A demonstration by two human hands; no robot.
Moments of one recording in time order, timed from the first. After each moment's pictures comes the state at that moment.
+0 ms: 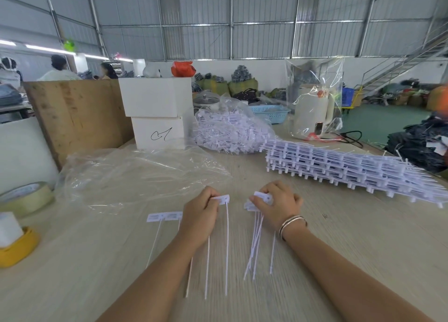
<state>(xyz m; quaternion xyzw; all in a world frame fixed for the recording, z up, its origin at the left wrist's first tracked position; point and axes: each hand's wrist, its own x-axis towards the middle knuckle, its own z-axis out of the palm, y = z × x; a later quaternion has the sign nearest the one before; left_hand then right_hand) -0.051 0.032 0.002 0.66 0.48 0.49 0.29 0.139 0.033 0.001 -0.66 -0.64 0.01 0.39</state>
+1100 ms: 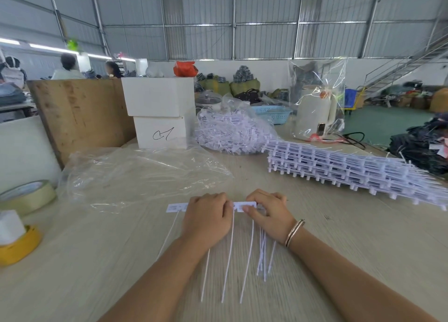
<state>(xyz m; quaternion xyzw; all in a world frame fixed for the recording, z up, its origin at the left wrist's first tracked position) -0.043 0.026 0.010 0.80 0.51 0.32 -0.04 0.129 0.016 0.005 -0.52 -0.77 0.07 0.36</state>
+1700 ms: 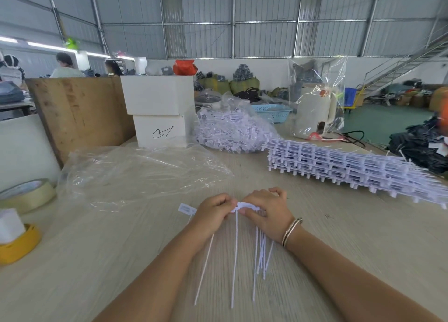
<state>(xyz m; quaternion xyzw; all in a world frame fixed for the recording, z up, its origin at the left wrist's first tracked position) -0.040 0.024 0.013 0.68 0.46 0.41 0.41 0.126 0.012 0.007 -0.50 -0.79 -0.03 0.35</state>
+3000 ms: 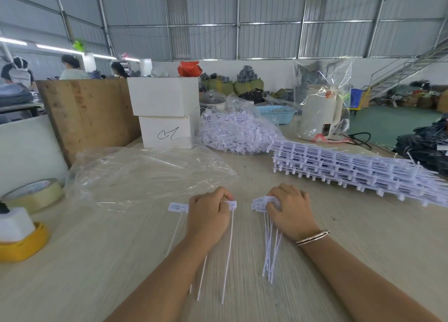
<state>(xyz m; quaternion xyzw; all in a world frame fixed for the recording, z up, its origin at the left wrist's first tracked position) -0.050 0.025 0.010 0.73 0.51 0.44 0.12 0.149 0.027 0.001 -0.63 -0.71 -0.10 0.28</state>
